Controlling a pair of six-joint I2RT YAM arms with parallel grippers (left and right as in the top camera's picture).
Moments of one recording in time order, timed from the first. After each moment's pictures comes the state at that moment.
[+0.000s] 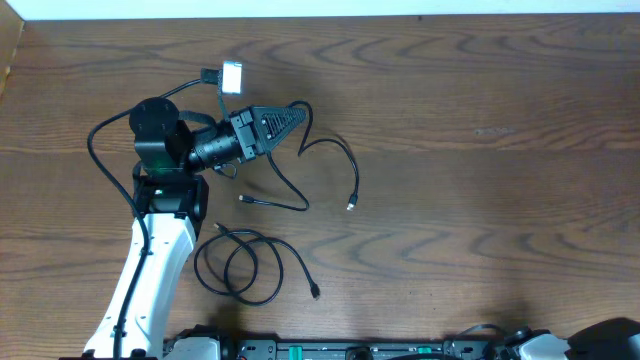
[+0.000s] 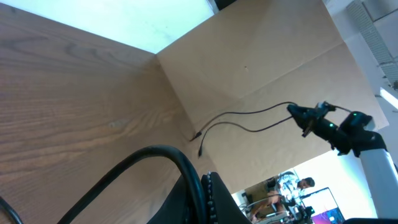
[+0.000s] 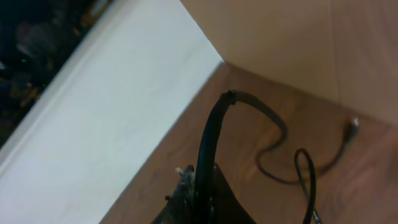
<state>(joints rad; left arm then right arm) -0.01 1.29 0.85 0.38 1.17 -0.93 -1.13 1.50 1.87 -0.92 -0.61 0.33</state>
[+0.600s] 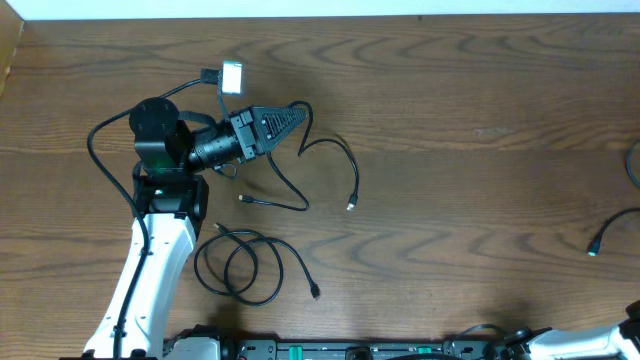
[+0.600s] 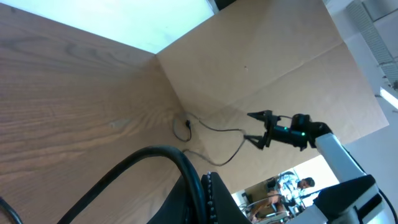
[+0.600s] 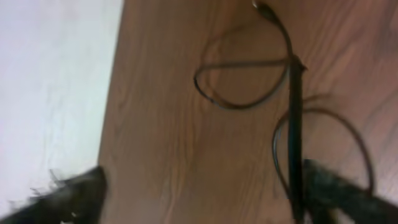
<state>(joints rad) -0.01 1.29 0.85 0.38 1.17 -0.93 -1.13 1.79 1.86 -1.15 -0.55 0.34</state>
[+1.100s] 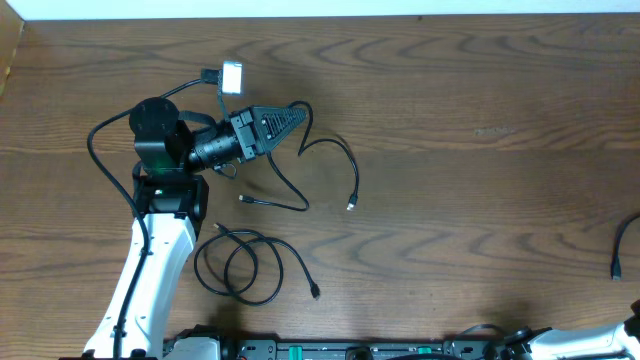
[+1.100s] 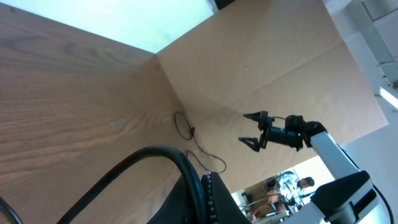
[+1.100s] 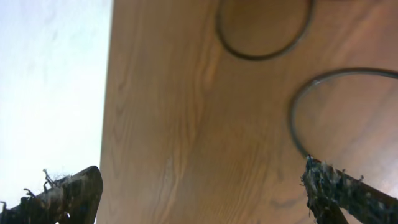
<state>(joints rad) -0.01 1.29 0.85 0.38 1.18 -0.93 -1.13 1.82 1.86 -1.21 -0.62 0.29</state>
